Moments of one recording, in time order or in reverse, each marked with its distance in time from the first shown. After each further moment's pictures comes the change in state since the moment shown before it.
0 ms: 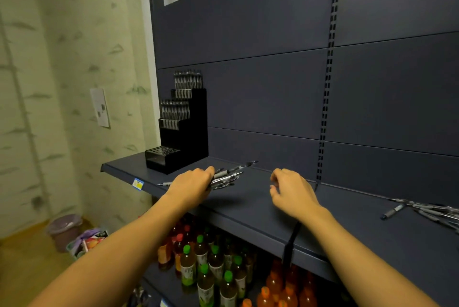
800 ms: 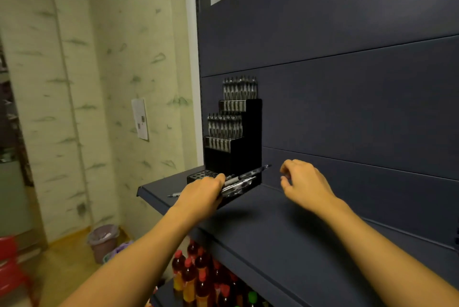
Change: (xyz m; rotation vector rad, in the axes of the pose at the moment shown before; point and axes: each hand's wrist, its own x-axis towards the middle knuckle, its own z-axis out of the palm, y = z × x) left_hand 0.087 -0.191 0.058 -0.014 0.048 -0.097; right_hand 0.222 -0.094 0.102 0.069 0.062 -0.146
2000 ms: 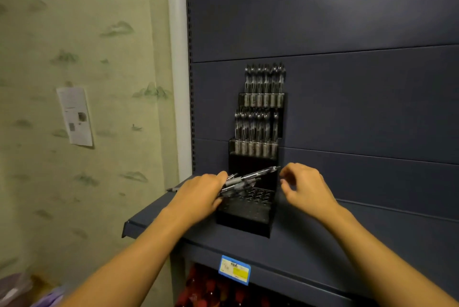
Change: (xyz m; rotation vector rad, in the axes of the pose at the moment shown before) left_hand 0.085 -0.223 0.076 -0.197 0.073 0.413; right_hand 0.095 -0.127 0.131 -0.049 0.143 0.216
